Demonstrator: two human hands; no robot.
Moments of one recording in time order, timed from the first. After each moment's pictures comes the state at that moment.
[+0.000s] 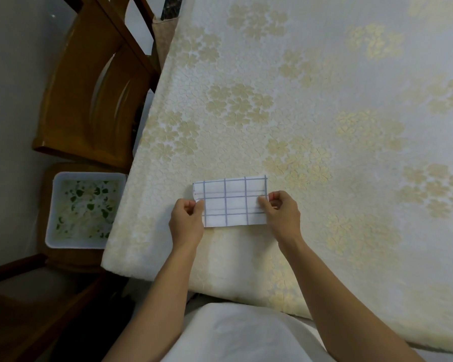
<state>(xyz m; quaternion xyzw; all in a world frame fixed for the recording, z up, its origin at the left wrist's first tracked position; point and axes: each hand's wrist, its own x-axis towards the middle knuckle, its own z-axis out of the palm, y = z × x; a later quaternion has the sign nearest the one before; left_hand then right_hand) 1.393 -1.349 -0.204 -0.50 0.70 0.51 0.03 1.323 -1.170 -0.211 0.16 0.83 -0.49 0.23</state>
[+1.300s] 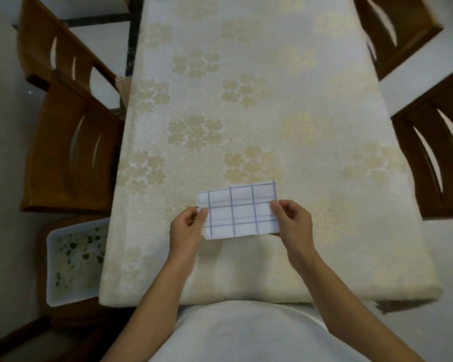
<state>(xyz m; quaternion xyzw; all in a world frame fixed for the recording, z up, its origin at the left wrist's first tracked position) 1.385 -1.300 -0.138 -0.34 0.68 0.64 0.06 1.355 -1.091 -0.146 0.25 0.70 -0.66 0.11</state>
